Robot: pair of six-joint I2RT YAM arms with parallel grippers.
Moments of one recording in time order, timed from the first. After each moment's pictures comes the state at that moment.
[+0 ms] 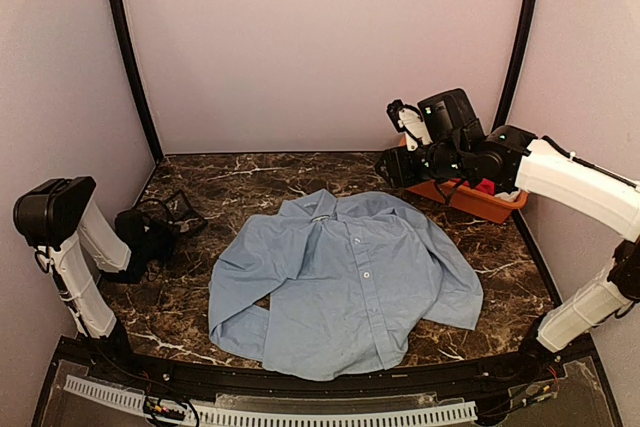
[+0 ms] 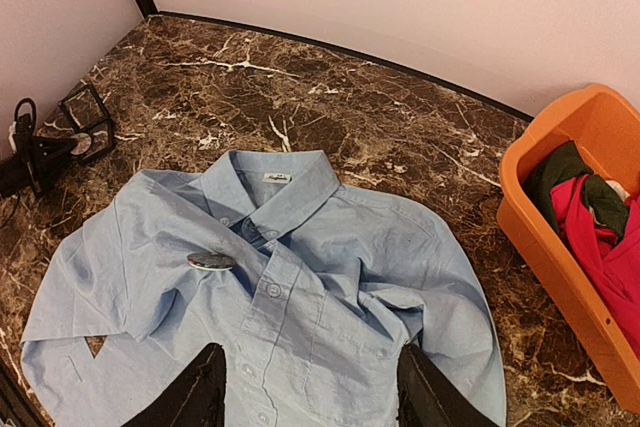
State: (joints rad) left arm 0.08 1.82 0.37 1.00 0.22 -1.18; right arm 0.77 1.43 1.34 -0.54 0.16 0.21
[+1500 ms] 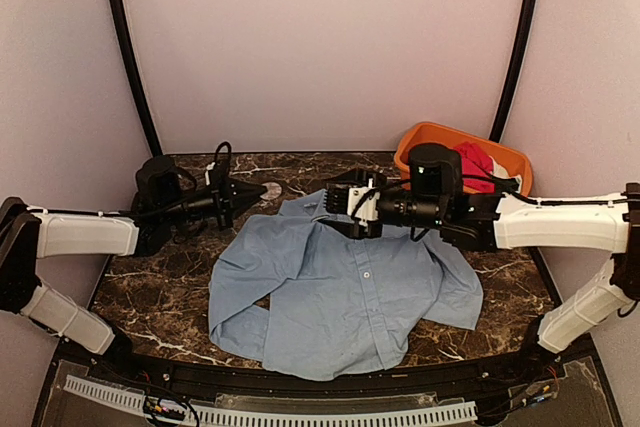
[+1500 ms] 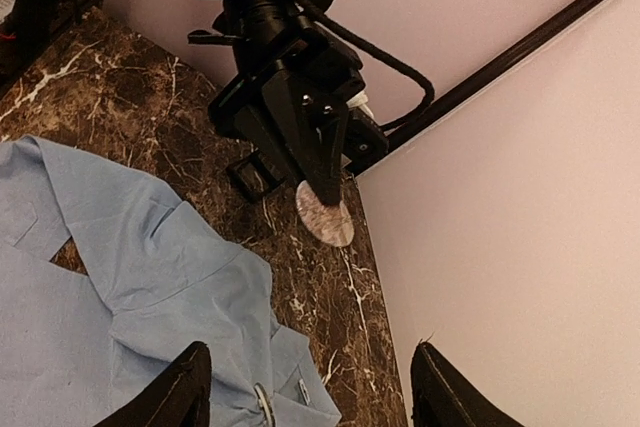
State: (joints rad) left arm -0.44 1.37 0.63 0.67 0.72 -1.49; right arm 0.94 1.40 0.92 0.26 -0.27 -0.90
